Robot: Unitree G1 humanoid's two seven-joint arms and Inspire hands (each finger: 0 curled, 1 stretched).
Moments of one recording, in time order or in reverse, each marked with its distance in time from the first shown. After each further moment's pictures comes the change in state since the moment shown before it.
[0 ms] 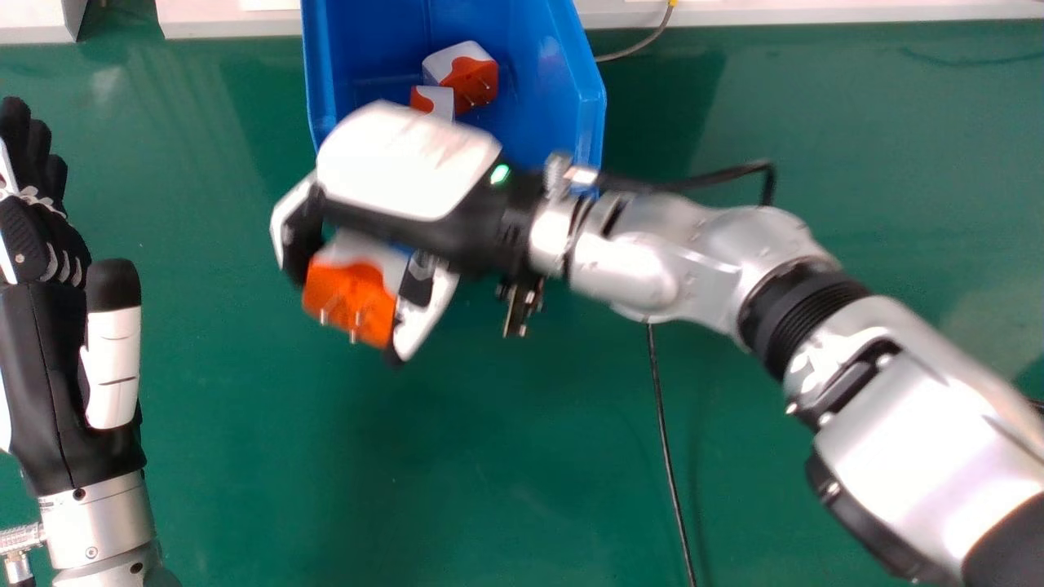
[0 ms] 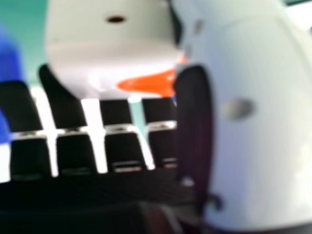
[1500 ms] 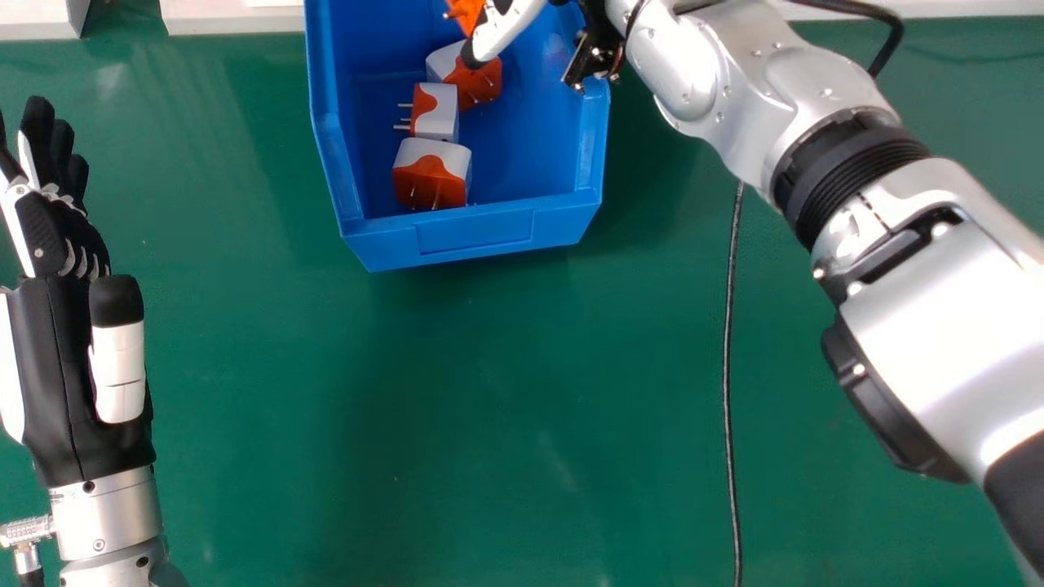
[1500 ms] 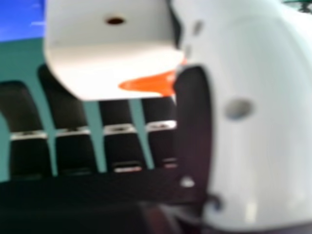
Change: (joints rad) left arm -0.018 0.007 -0.029 0.025 -0.028 0.016 -0.044; right arm -0.246 0.007 -0.104 0.132 0.018 0.538 -0.102
